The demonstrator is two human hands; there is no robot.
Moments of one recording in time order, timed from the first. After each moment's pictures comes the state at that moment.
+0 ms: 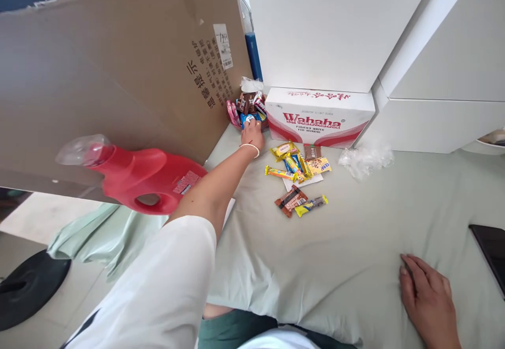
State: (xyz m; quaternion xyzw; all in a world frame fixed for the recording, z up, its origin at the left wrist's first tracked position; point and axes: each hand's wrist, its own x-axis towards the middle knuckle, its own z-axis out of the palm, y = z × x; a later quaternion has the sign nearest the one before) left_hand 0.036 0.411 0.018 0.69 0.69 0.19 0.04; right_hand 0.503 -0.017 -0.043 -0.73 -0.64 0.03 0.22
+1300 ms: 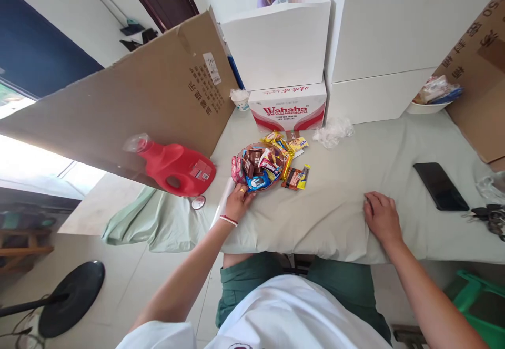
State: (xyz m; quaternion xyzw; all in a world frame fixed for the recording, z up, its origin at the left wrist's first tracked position) left_hand 0.002 0.092 -0.008 0.80 0.55 0.24 0.09; right_hand 0.509 -0.008 -0.062 -0.67 -0.69 -0.07 0.28
